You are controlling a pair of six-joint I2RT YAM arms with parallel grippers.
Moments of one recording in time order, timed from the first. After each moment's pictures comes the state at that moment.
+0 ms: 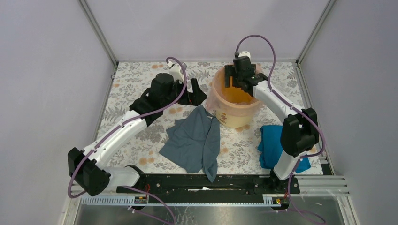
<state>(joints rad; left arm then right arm) -0.61 1.25 1.19 -0.32 0.13 -0.45 0.42 1.76 1.50 -0.49 0.28 0.22</state>
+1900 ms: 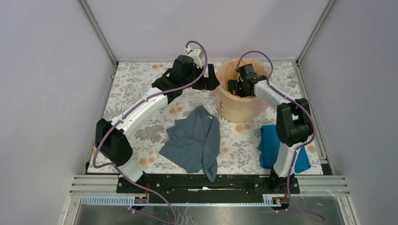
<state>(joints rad) -0.62 1.66 1.55 -0.34 0.14 -0.46 0.31 1.88 1.43 -0.57 -0.05 0.22</state>
